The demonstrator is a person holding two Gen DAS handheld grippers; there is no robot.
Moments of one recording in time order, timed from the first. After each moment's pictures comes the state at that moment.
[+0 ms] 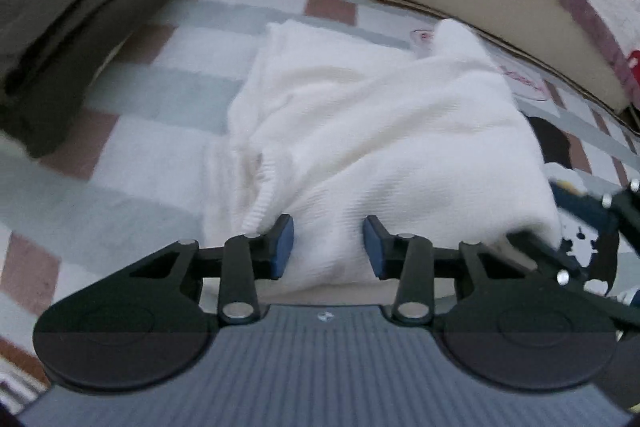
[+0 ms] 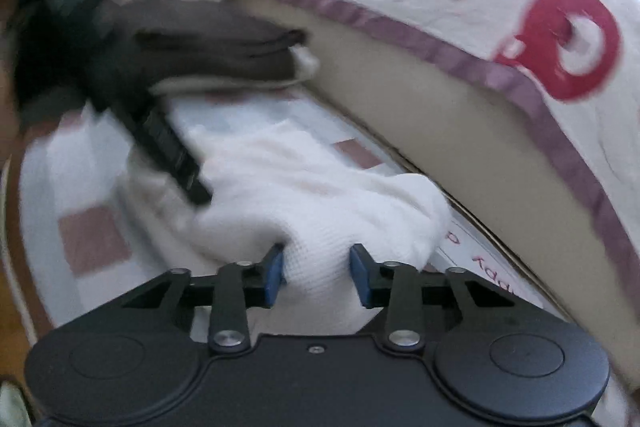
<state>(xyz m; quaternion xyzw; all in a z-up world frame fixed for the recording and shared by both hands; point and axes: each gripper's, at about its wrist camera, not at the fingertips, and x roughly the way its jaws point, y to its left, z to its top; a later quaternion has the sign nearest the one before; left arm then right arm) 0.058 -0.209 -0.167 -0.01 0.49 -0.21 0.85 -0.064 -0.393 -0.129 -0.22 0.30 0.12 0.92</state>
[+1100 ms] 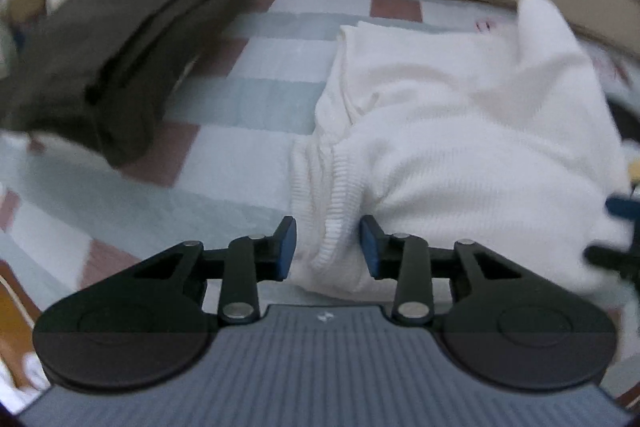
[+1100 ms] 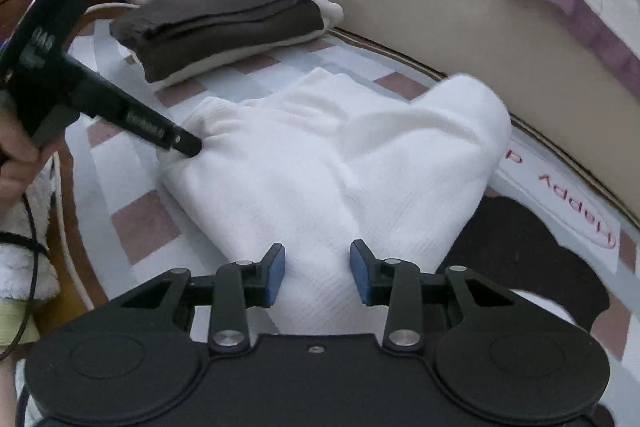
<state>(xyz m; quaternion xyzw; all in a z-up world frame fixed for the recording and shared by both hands) 0.046 -0.217 -0.163 0.09 0.47 -0.11 0.87 -0.038 -0.426 -0.137 -0.08 0.40 0.18 0.90</state>
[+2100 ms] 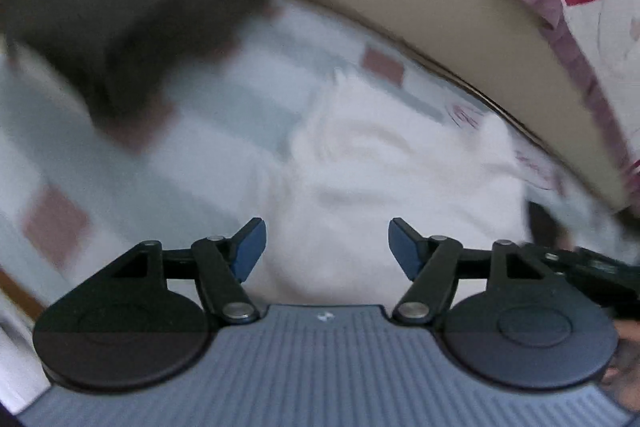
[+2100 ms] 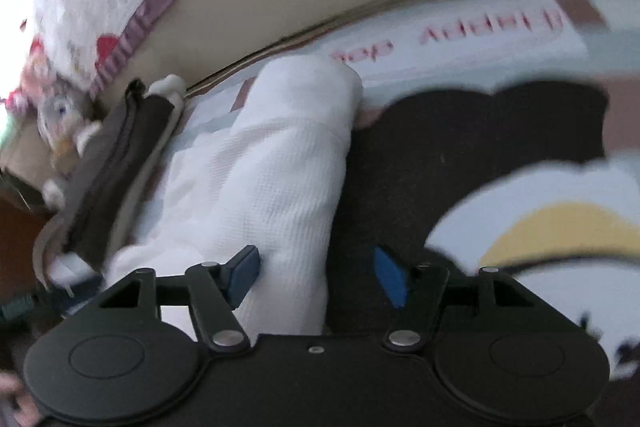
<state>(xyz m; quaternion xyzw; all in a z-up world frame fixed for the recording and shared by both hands) 0.047 -0.169 -0.145 -0.16 0.48 -0.14 0.85 0.007 -0.557 -0.180 0.33 0.43 0.06 0.84</state>
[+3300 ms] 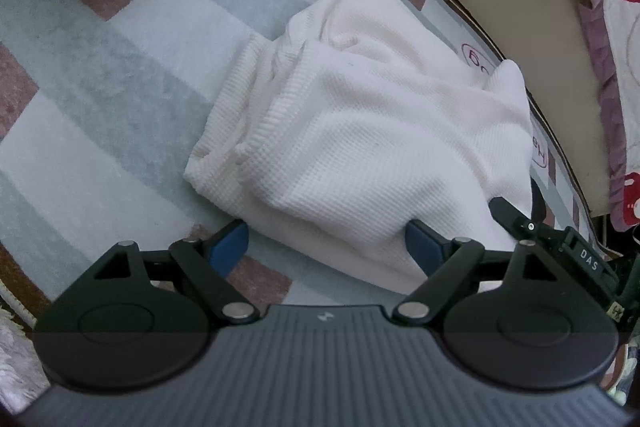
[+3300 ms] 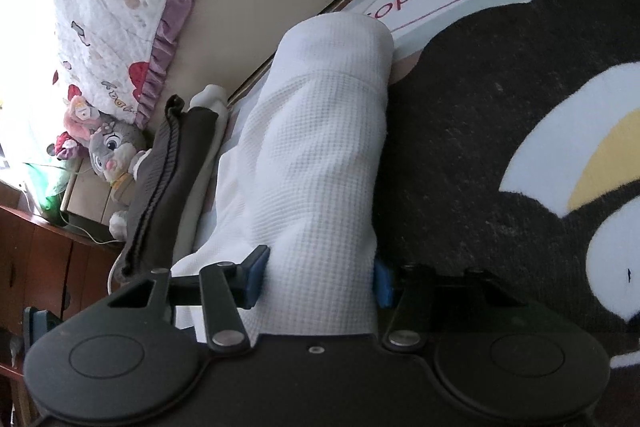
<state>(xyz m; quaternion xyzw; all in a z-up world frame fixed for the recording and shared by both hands) 0.052 -0.181 -0.185 -0.22 0.56 -0.13 0.78 0.014 -0.545 -0.219 0.42 0.40 0.12 0.81</state>
